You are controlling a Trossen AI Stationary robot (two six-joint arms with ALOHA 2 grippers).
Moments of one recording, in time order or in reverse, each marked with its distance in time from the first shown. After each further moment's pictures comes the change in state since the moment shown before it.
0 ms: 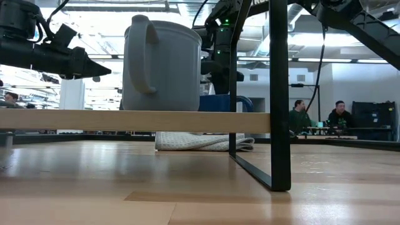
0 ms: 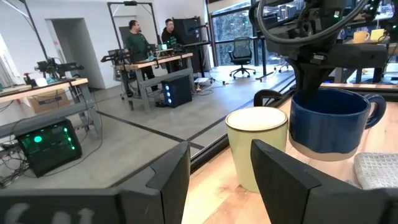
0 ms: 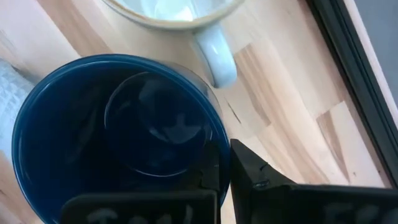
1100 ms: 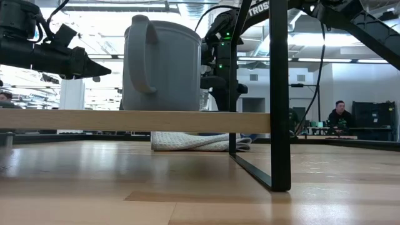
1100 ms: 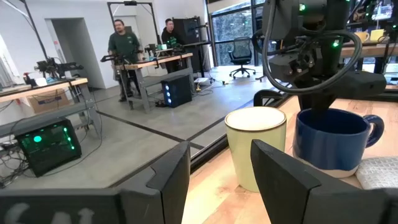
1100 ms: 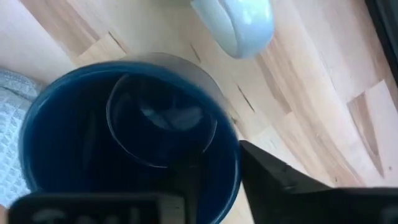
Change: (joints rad) left arm 0.000 0.000 0.000 0.000 0.000 -0.002; right arm 0.001 -0.002 -0.161 0.091 -0.023 0.035
